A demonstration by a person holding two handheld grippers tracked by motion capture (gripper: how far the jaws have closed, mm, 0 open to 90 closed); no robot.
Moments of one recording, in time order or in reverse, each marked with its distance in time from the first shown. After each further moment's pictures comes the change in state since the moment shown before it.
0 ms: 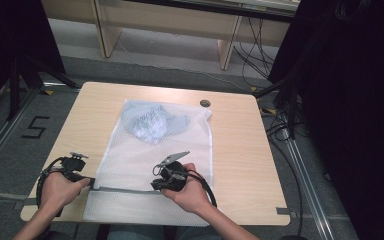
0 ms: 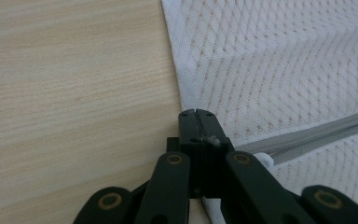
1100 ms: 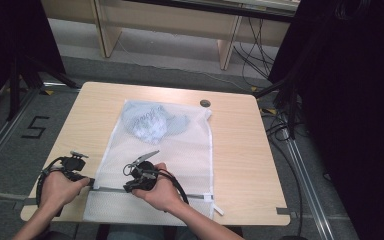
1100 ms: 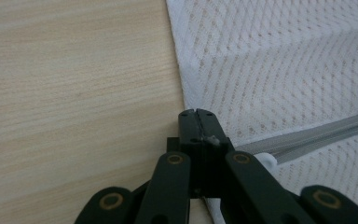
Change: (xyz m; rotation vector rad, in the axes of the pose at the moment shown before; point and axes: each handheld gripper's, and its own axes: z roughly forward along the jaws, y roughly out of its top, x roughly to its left) left arm 0.002 0.002 -0.001 0.024 0.010 0.005; right arm 0.030 0.033 0.059 0.015 0.087 0.005
